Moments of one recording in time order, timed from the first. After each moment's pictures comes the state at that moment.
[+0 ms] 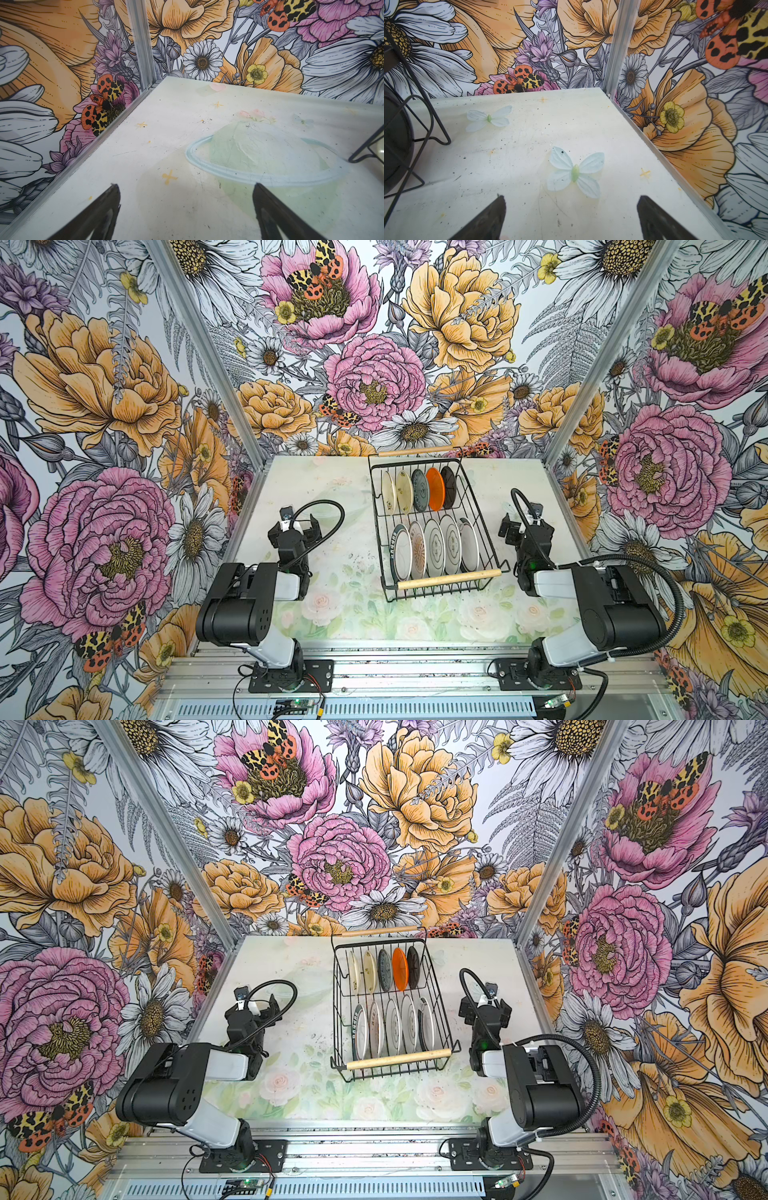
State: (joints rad) left arm -0.02 1.57 0.35 1.02 -0.29 -0.06; right arm 0.01 1.52 0.38 0.87 0.28 0.03
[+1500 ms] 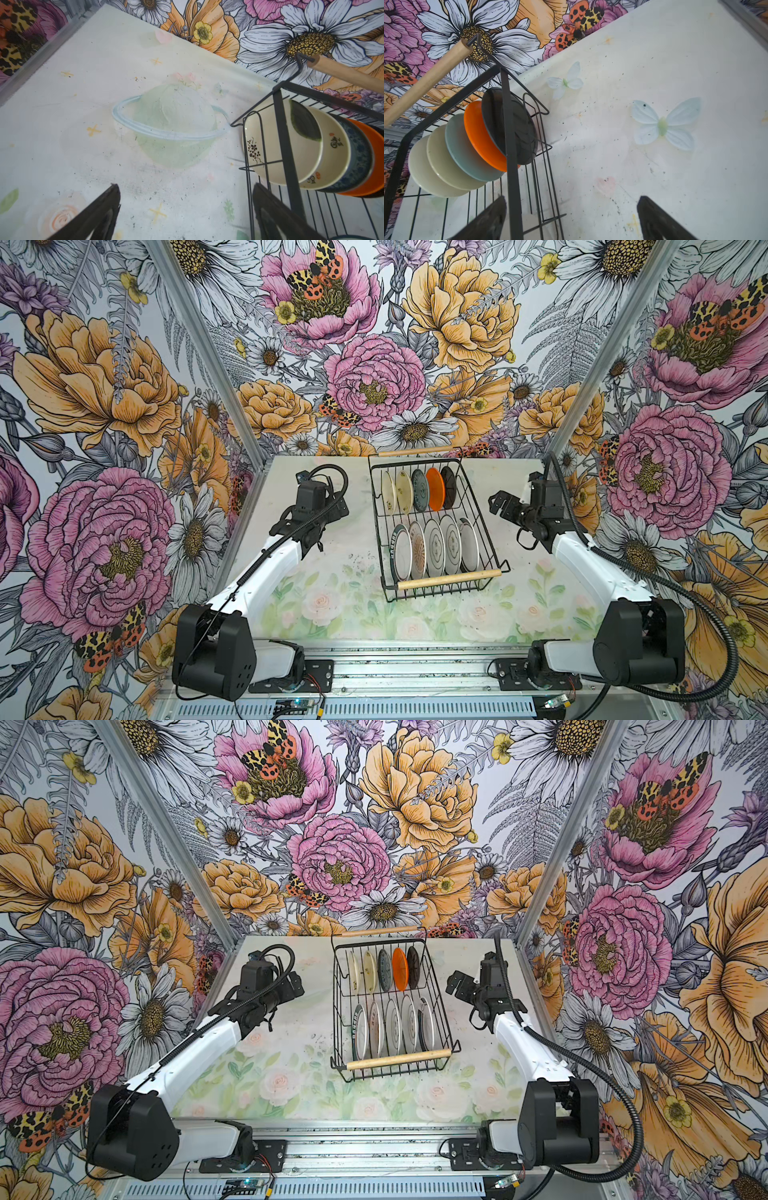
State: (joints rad) left arm -0.25 1.31 0.97 -0.31 -0.19 -0.52; right arm 0.01 1.34 0.96 -0.30 -0.19 0.46
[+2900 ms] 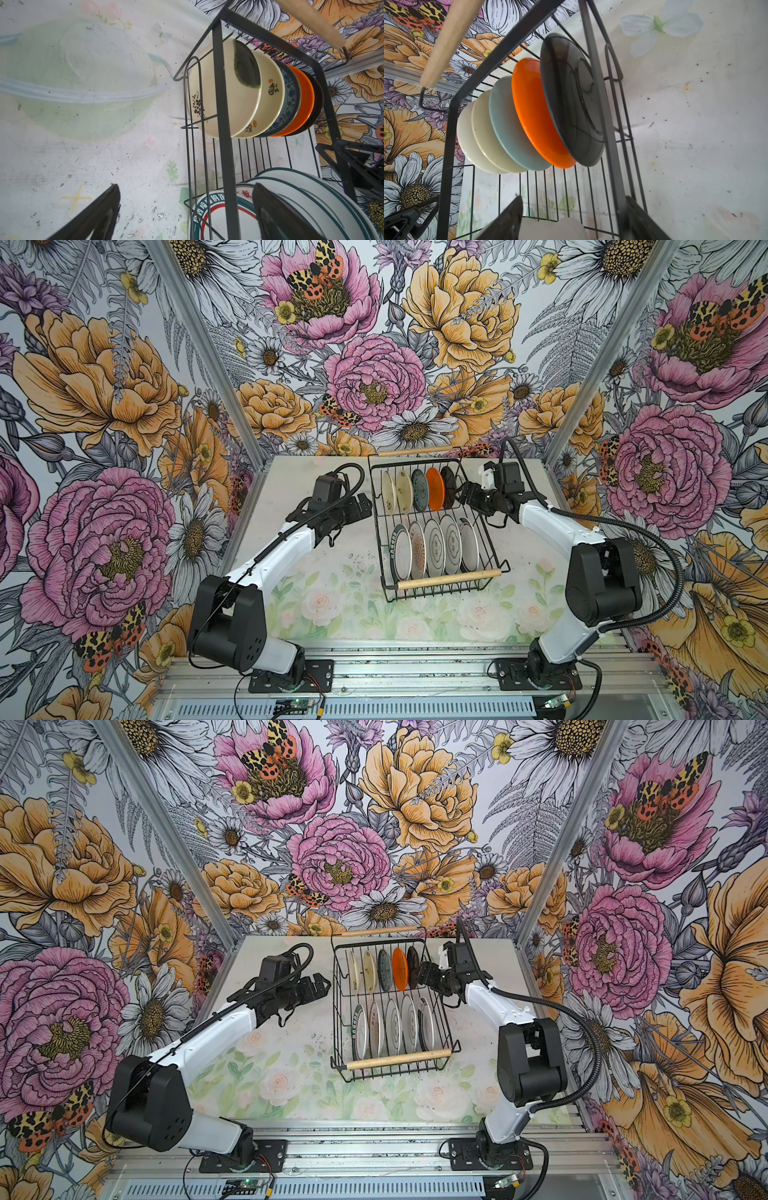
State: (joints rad) left arm -0.30 1.45 1.06 -0.34 0.12 -0.60; right arm 0.17 1.70 1.25 -0.33 -0.40 0.54
